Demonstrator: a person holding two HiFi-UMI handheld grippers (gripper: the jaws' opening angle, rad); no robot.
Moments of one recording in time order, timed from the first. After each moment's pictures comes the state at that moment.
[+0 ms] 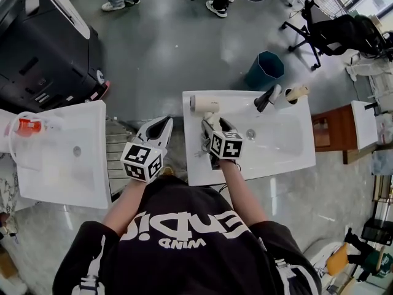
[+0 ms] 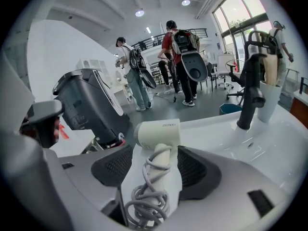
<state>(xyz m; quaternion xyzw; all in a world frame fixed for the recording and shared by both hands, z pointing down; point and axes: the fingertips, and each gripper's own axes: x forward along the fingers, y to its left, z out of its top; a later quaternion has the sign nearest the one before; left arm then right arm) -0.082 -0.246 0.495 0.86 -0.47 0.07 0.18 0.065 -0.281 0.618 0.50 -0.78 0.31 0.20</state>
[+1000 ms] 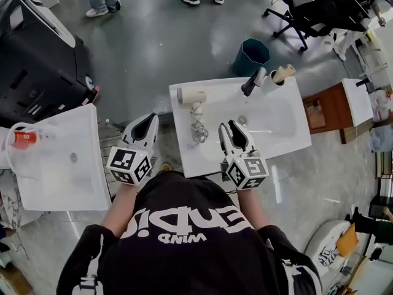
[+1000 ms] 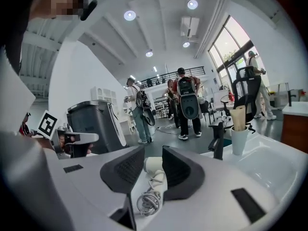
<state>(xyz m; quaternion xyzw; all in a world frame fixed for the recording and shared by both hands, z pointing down) -0.083 -0.224 0.460 0.87 -0.46 0.05 0.15 0.128 -0.199 0.472 0.55 -0.82 0.15 0.04</state>
